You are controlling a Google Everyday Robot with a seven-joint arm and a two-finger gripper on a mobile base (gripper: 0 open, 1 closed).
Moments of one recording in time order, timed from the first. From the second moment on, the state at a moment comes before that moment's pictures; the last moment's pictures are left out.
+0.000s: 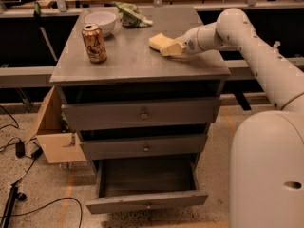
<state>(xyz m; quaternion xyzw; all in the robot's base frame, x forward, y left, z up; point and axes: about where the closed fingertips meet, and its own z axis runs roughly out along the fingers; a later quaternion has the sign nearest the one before) 0.845 -0.094 0.833 -0.36 0.79 0.18 0.46</state>
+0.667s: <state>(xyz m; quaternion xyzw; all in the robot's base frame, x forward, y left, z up) 0.845 -0.094 0.834 -0.36 0.79 0.18 0.46</state>
